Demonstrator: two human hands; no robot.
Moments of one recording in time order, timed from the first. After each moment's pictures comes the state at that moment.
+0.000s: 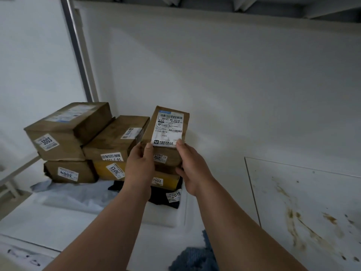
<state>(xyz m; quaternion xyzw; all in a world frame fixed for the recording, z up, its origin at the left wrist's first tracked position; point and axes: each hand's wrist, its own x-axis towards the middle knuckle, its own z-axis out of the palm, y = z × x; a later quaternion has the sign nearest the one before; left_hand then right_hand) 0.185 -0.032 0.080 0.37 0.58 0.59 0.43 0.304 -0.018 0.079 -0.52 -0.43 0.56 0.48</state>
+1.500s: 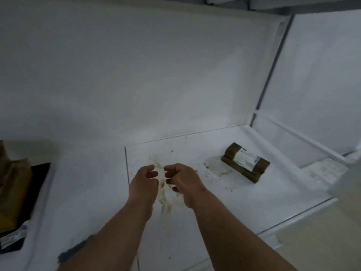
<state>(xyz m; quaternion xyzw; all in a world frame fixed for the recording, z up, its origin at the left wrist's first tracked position) 0.529 -0.100 0.025 0.55 0.54 0.32 0.55 0.634 -0.146 0.035 -0.70 -0.28 0.43 0.49</state>
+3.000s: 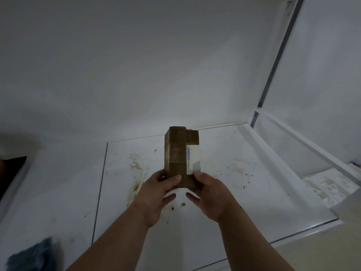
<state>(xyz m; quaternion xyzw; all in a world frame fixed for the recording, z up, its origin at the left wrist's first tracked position) 0.640 -0.136 0.010 0.44 0.43 0.27 0.75 0.787 -0.204 -0.005 -0.50 -0.14 0.59 0.62</state>
